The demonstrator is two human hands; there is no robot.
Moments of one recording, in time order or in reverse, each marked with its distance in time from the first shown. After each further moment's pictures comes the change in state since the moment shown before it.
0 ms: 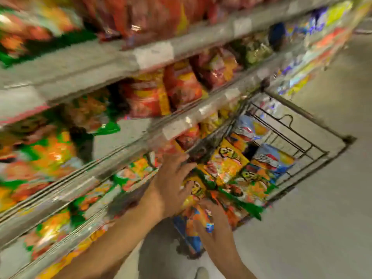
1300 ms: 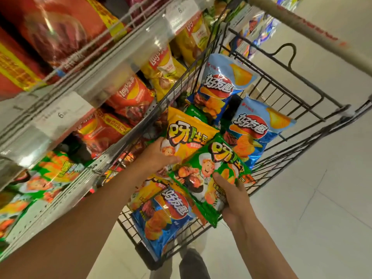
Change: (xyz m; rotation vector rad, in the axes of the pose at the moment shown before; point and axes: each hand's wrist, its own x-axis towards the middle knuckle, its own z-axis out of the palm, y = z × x) left_hand 0.140 -0.081 0.229 -0.572 -0.542 -0.875; right_hand 0.125 0.156 -0.099 1.014 0.361 1.018
